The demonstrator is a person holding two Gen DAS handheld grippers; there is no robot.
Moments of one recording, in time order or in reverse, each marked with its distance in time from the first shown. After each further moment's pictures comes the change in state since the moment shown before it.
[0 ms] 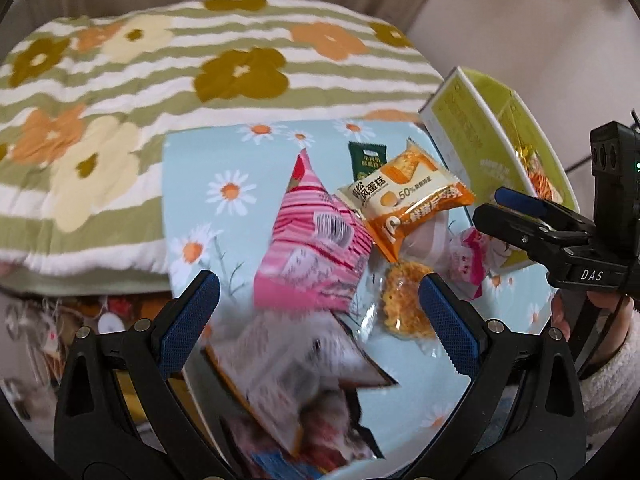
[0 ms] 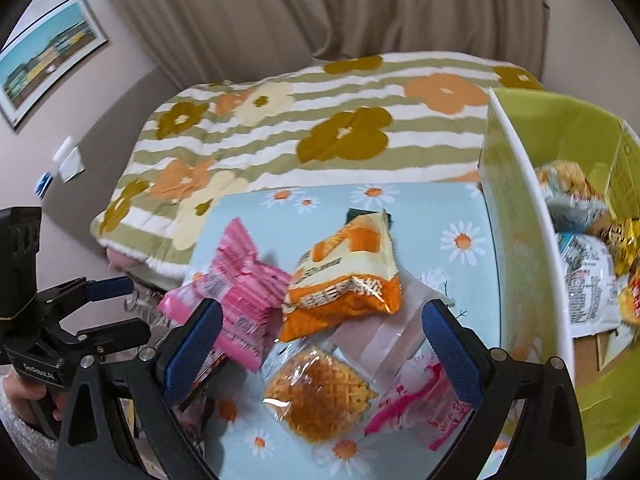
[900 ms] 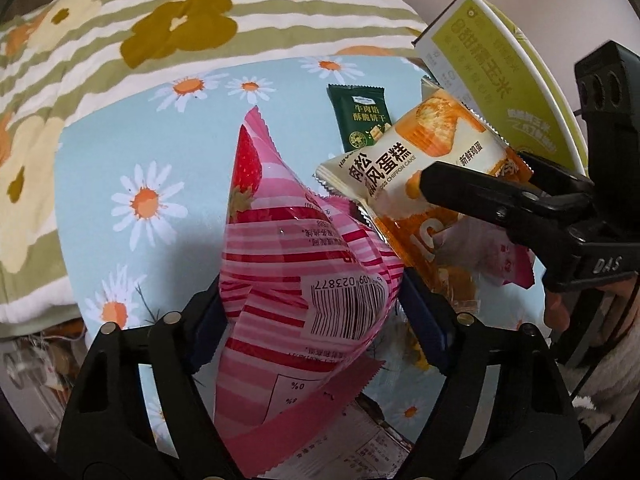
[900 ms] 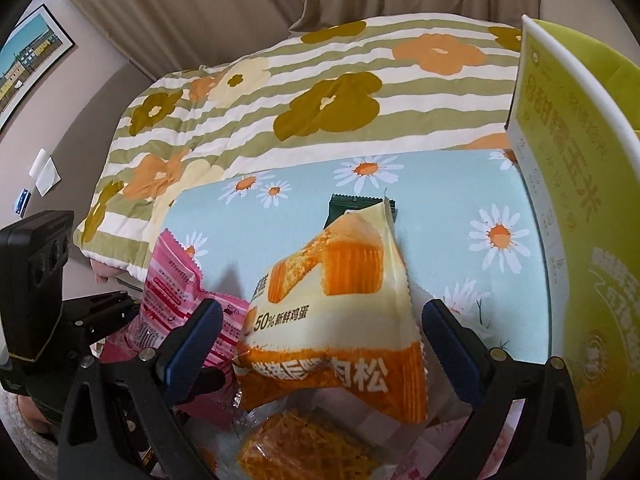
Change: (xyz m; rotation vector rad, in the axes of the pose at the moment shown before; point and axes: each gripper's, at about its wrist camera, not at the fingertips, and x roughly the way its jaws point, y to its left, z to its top) left arm 0.108 -0.001 0.024 0.110 0.190 -0.101; right arm 0.077 -0.016 0.017 0.056 0.088 0.006
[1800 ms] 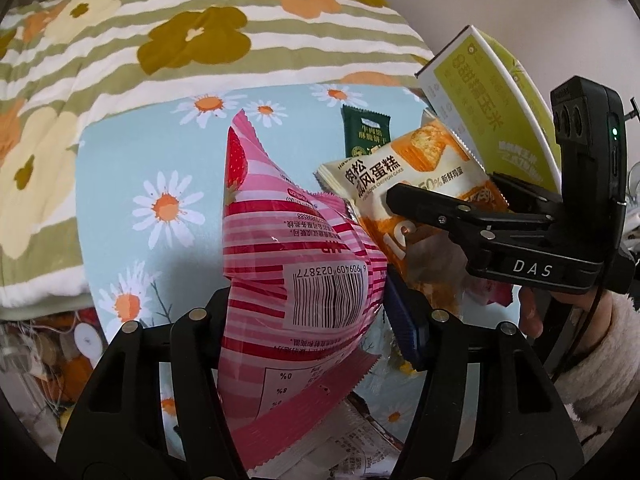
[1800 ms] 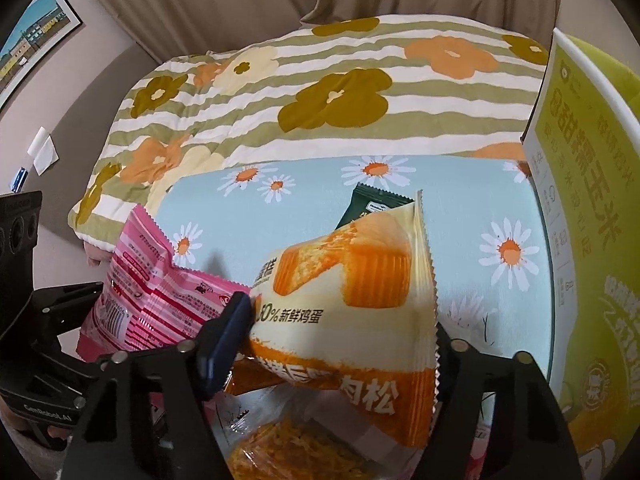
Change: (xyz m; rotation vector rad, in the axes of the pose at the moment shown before) left arm -0.025 0.005 -0.004 -0.069 -0.076 -0.019; right arm 0.008 0.006 0.005 -0.060 0.013 -0.022
